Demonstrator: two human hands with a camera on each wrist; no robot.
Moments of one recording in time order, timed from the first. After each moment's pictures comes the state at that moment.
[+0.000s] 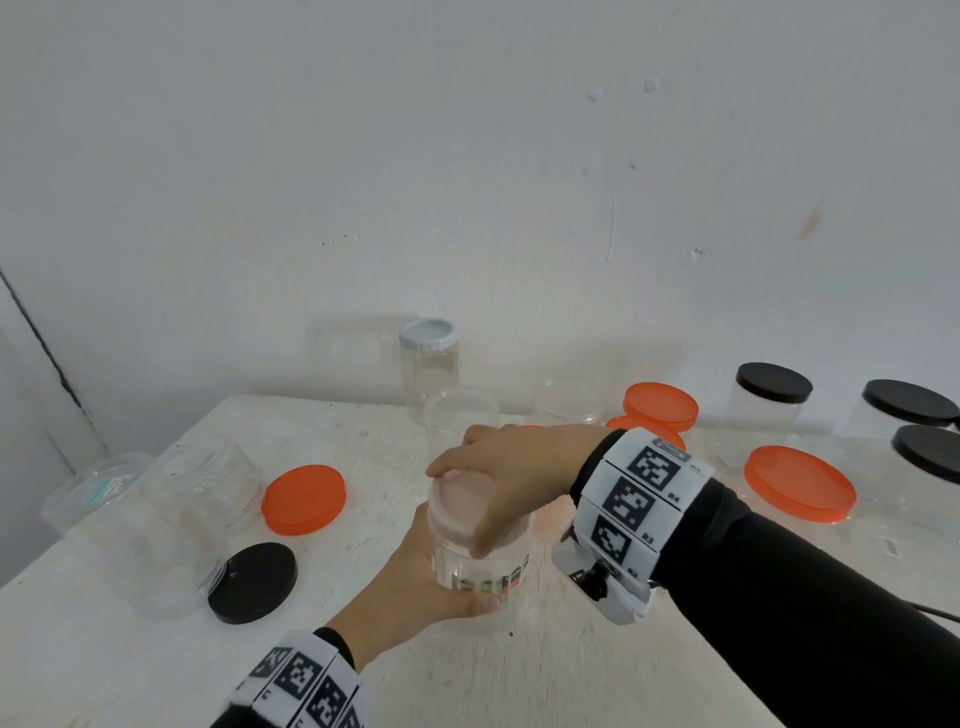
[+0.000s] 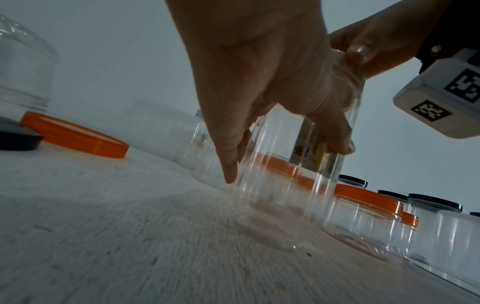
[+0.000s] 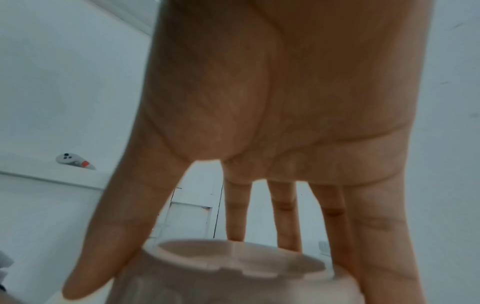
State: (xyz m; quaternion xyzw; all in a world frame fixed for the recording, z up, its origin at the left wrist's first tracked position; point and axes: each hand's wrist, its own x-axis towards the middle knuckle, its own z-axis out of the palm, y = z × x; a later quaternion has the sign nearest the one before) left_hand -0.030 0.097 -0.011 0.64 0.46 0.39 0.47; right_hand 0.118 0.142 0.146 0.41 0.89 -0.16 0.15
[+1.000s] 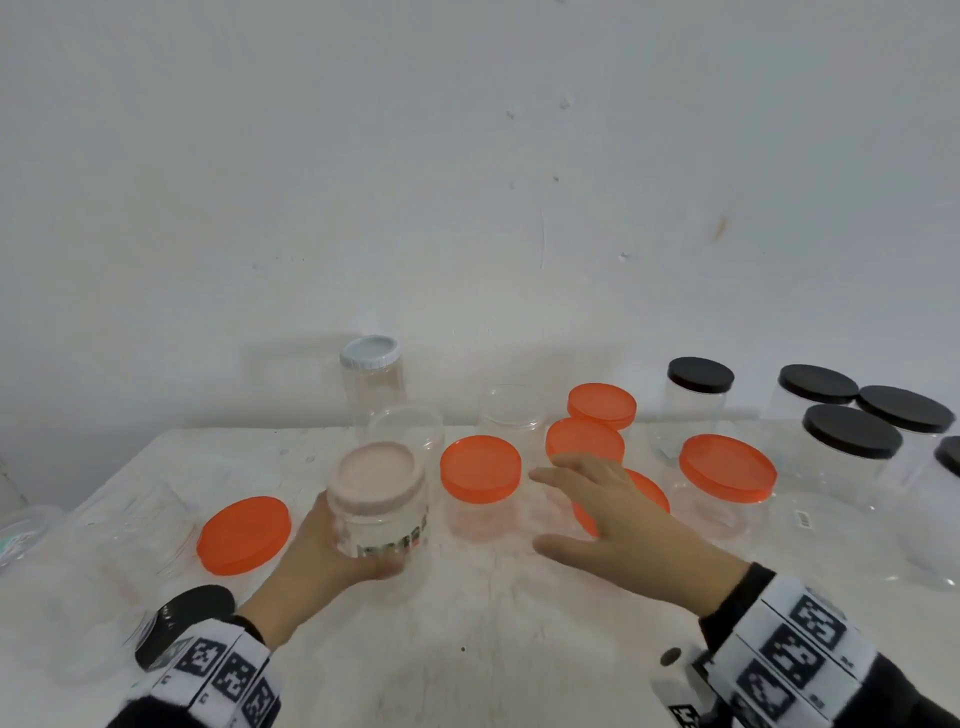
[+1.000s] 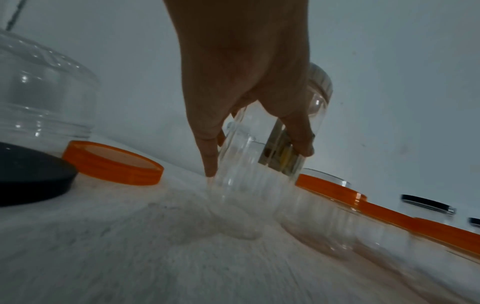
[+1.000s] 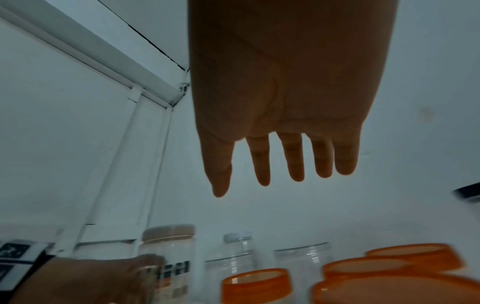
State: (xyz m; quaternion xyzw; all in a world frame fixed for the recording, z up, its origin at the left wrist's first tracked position) left_hand -0.060 0.121 0.013 0.62 0.53 0.42 0.39; right_hand 0.247 0.100 0.082 0.52 0.83 -0.15 -0.17
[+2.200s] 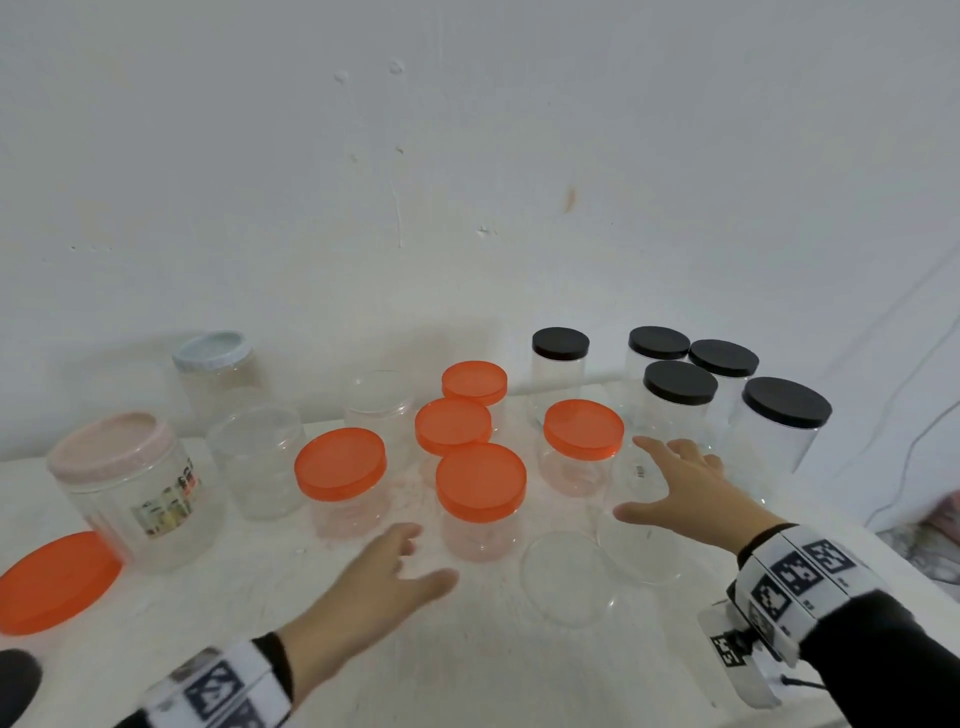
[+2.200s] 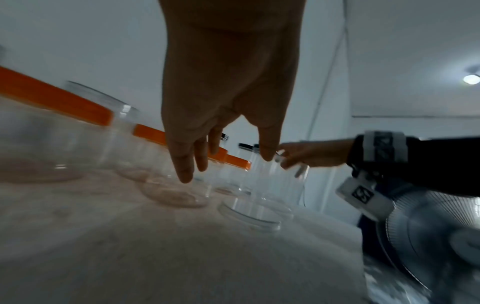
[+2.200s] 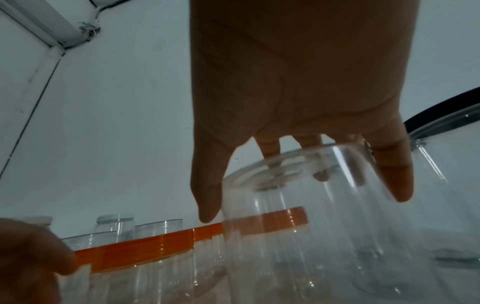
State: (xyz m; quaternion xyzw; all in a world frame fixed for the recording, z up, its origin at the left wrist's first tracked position) left_hand 0.113 0.099 0.017 0.67 0.57 0.18 0.45; right_hand 0.439 0.081 0.052 0.79 0.57 -0.17 -0.10
